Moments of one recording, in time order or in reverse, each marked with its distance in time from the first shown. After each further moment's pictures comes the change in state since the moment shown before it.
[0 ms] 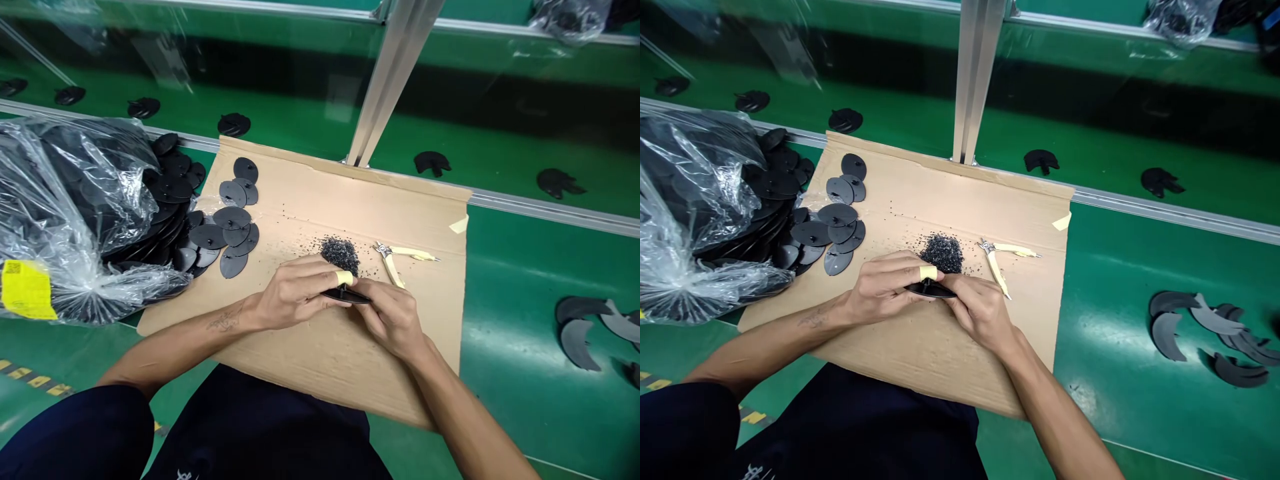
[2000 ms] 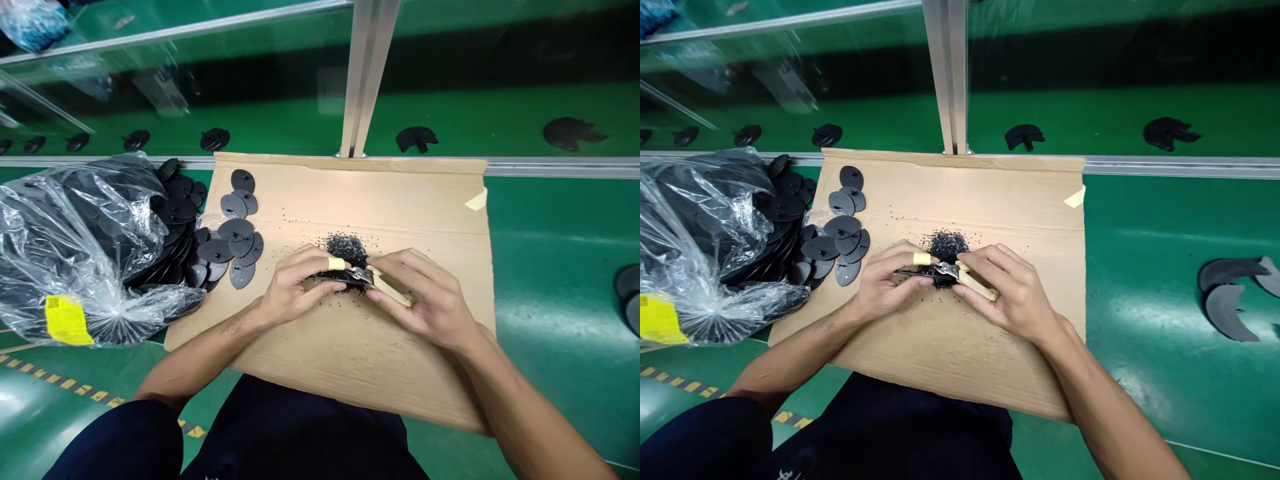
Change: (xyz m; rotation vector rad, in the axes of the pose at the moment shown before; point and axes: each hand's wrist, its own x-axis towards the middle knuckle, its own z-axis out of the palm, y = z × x) left_hand -0.004 -0.014 -0.006 -0.110 0.016 -0.160; right_hand 0.008 0.010 -0.024 -0.055 0.021 -0.042
